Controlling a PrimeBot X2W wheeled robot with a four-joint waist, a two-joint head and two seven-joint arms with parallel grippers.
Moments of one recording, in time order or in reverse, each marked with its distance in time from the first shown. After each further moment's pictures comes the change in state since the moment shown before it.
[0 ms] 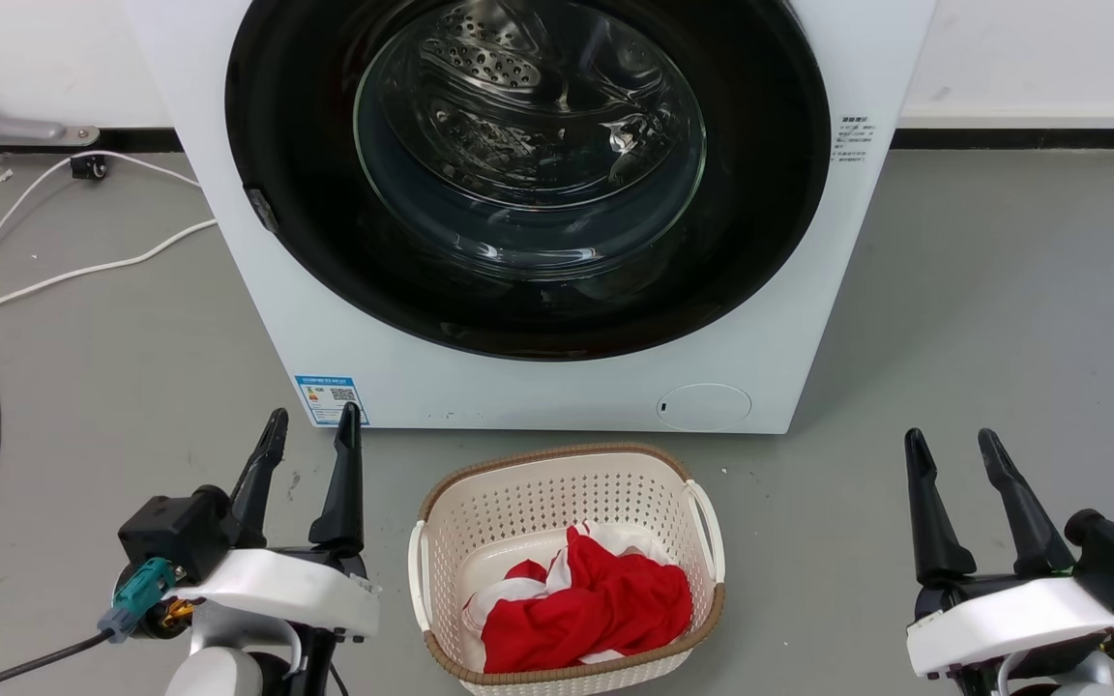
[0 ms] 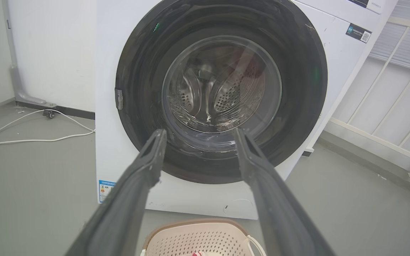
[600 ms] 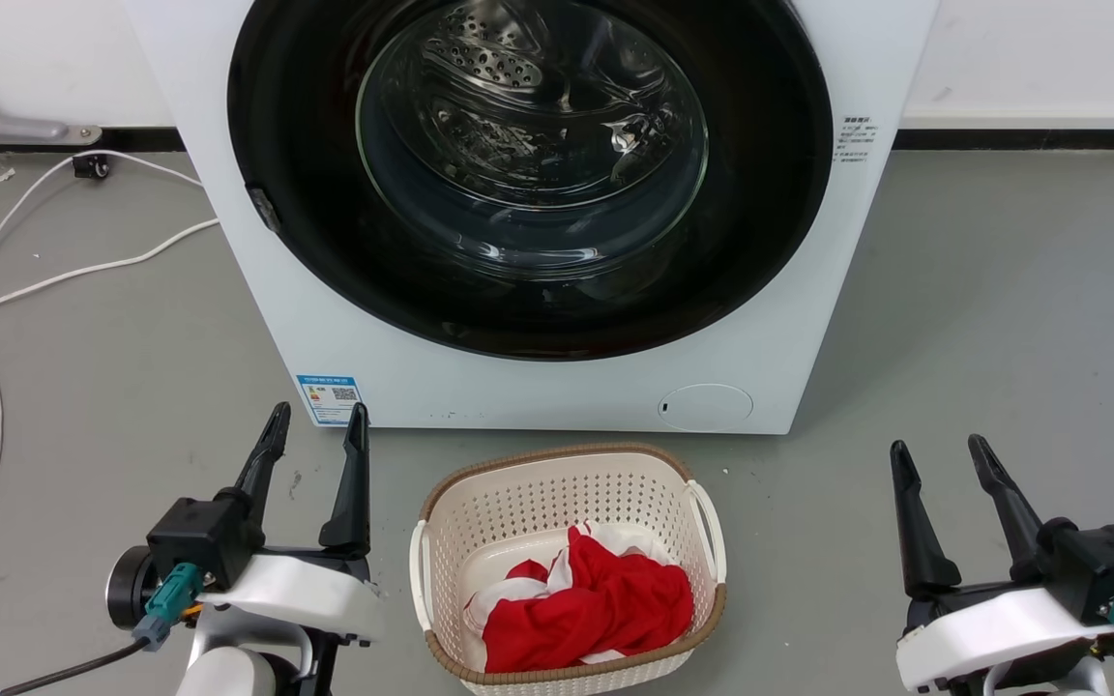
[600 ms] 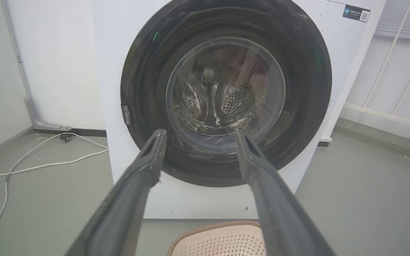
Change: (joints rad) left arm -0.001 0.001 -0.008 0.003 0.147 0.011 -0.041; right arm 0.013 0.000 0.011 -0.006 -0.133 0.000 -0.012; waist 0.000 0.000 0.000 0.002
